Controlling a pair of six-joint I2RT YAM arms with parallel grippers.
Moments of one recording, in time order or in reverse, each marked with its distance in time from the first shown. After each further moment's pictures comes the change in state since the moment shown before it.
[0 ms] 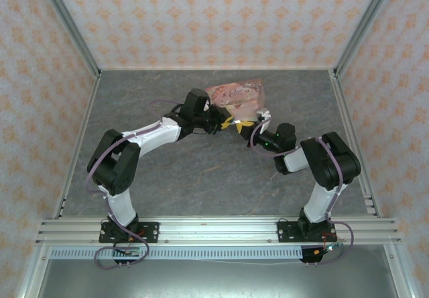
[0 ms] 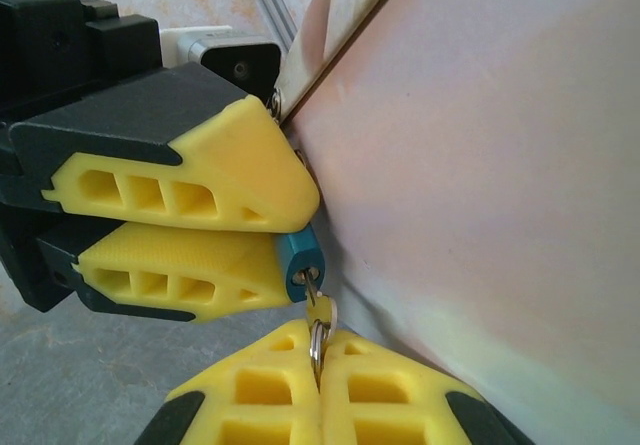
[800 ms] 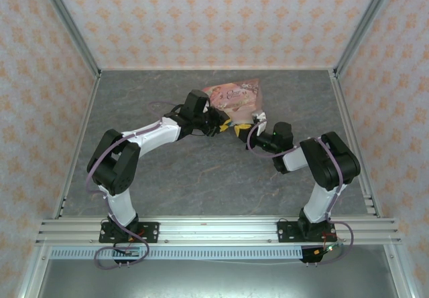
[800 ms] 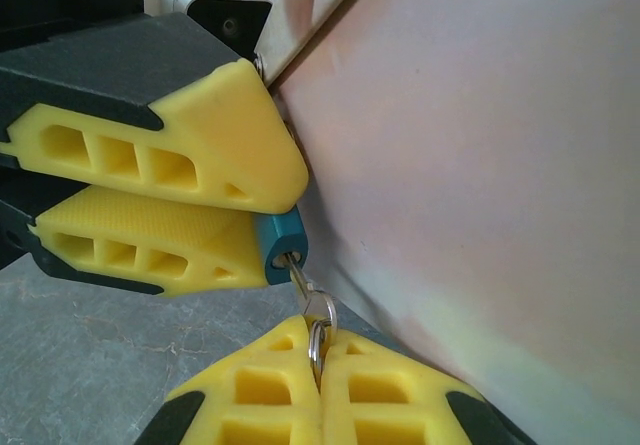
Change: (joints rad) left arm 0.002 0.000 0.000 -0.058 -0.005 -0.006; right arm 0.019 -0.002 0.016 -0.115 0.003 -0.107
